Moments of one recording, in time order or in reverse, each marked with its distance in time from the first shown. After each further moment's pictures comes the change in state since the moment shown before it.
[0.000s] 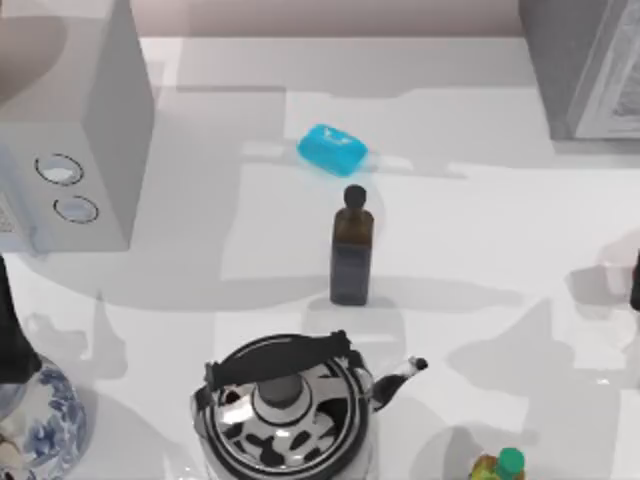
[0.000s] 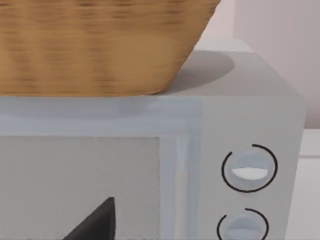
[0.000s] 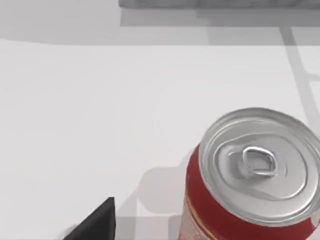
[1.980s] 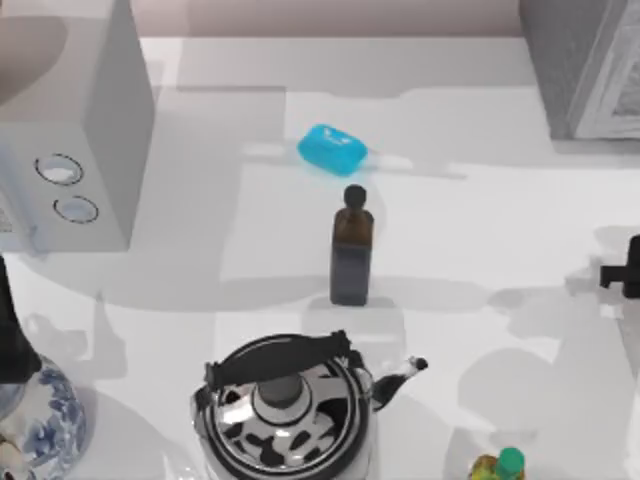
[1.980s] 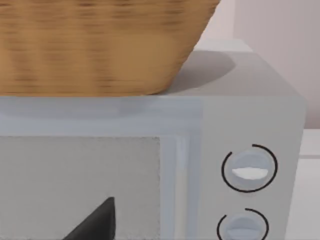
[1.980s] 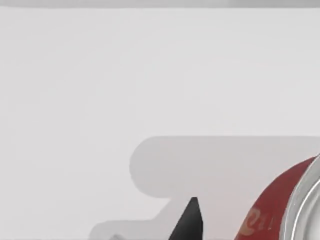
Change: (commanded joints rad) left arm 0.000 0.000 0.000 0.000 0.000 0.000; right arm 0.002 0.418 0.130 0.229 0.010 0.008
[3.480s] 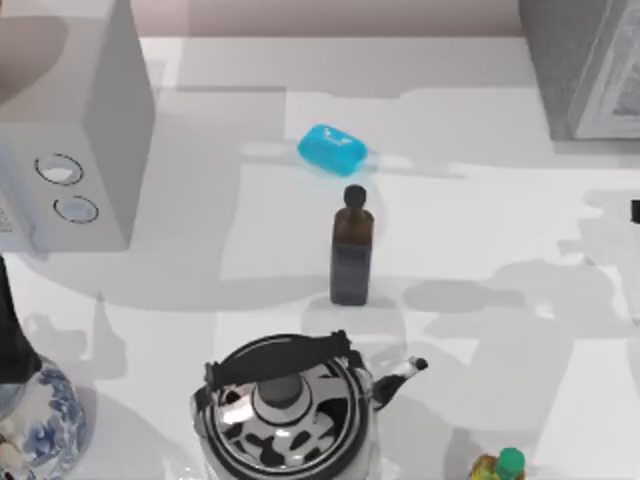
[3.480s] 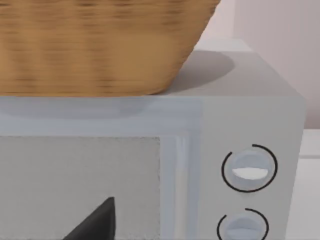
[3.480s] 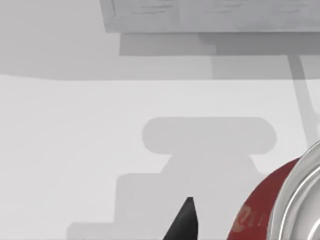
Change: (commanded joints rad) left arm 0.000 0.000 0.000 0.000 0.000 0.000; right arm -0.001 -0.331 0.216 -0.612 -0.005 -0.003
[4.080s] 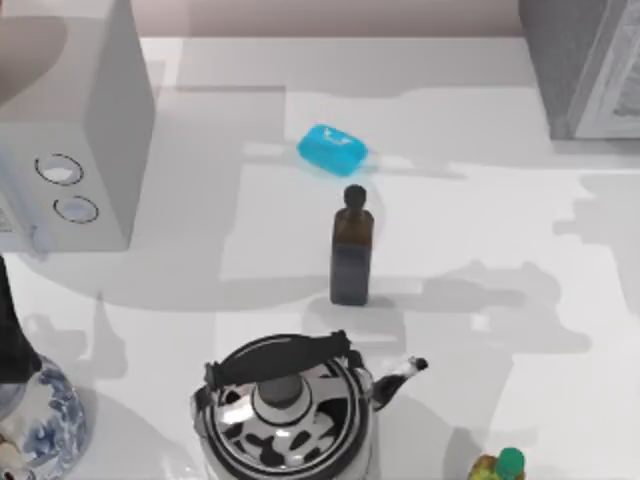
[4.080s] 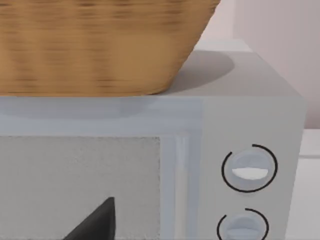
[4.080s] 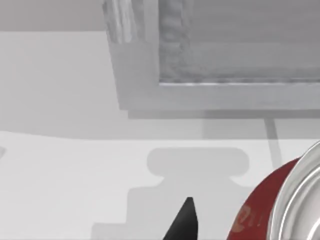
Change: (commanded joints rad) left arm 0.000 0.000 0.000 0.000 0.000 0.000; right arm 0.000 -0.157 0.115 -0.210 -0.003 0.000
